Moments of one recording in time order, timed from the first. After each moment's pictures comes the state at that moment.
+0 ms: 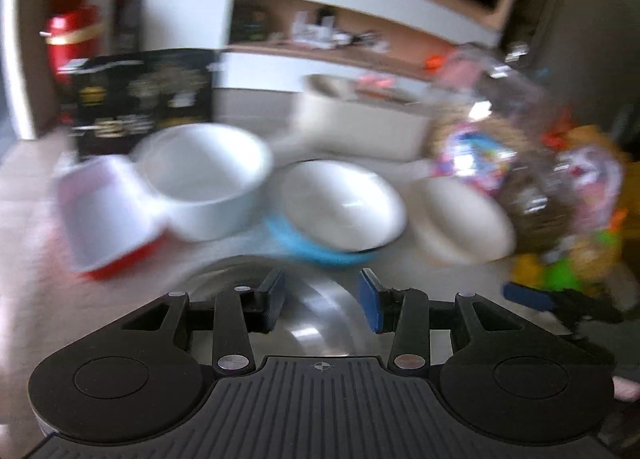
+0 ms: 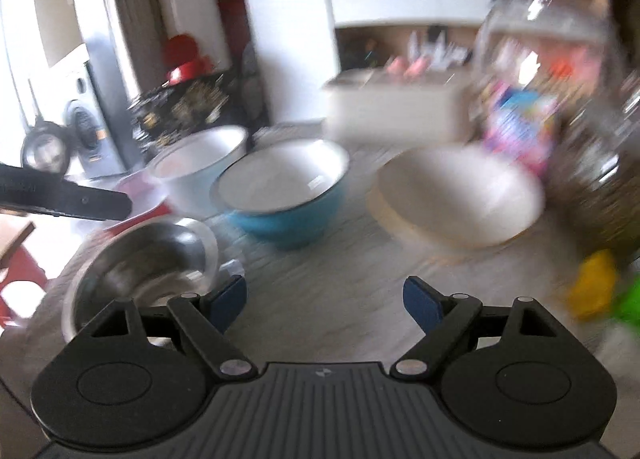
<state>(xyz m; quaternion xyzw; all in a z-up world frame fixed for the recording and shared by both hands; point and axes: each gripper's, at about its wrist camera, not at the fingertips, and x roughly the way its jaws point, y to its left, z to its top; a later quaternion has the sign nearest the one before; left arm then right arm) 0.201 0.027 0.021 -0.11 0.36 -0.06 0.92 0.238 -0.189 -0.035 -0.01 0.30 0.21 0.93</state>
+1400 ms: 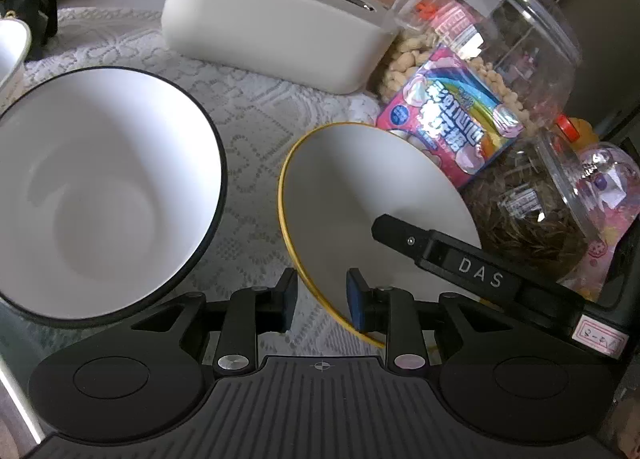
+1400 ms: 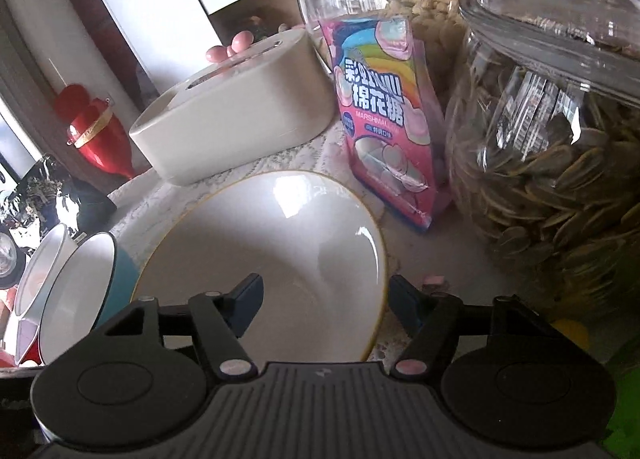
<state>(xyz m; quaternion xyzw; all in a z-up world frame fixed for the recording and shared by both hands) 0.360 -0.097 -0.075 -0.19 0.47 -0.09 0.86 0.420 -0.272 -0.090 0.14 0.40 0.13 0.90</state>
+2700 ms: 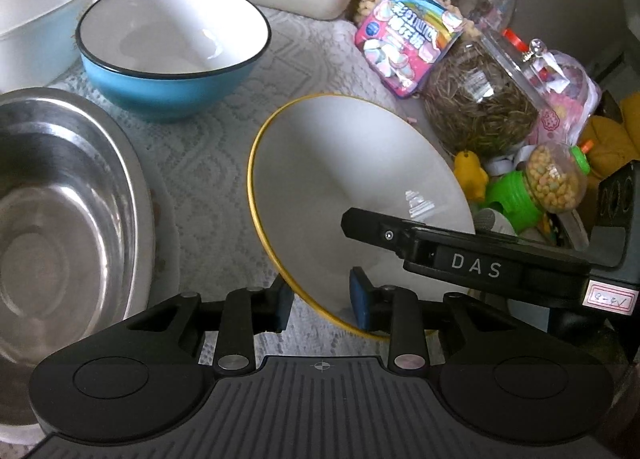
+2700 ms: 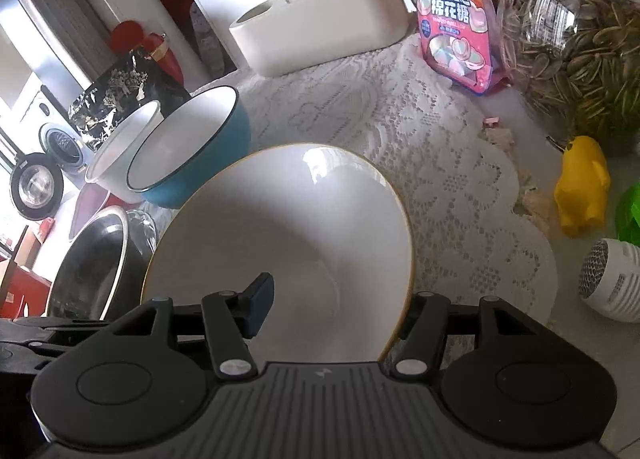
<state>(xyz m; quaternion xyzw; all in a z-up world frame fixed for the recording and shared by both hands) 0.246 -0.052 -0.079 -0.17 0.50 -0.14 0.84 0.296 -0.240 -0.086 0.11 0.45 0.21 0.86</state>
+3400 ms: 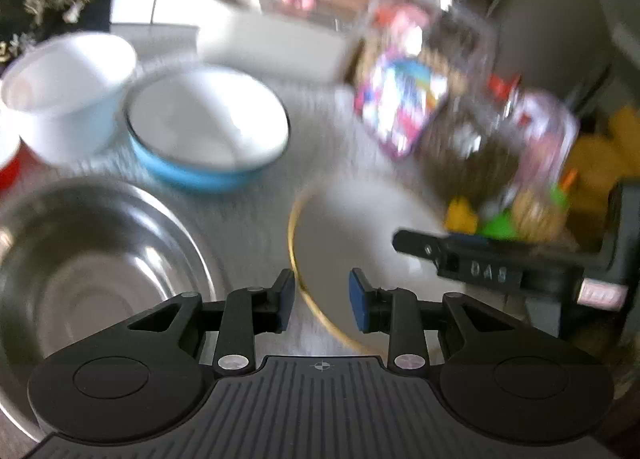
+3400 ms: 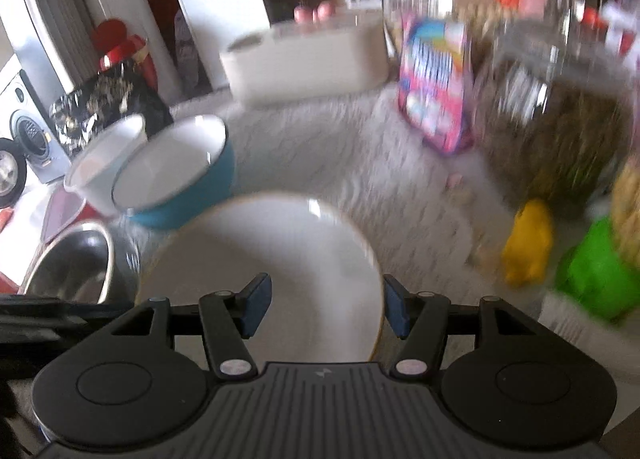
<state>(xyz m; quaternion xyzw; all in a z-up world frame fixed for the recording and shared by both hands) 0.233 -0.009 -0.031 -0.16 0.42 -0.13 0.88 0.292 -0.233 -0.043 0.04 0.40 0.16 0.90</state>
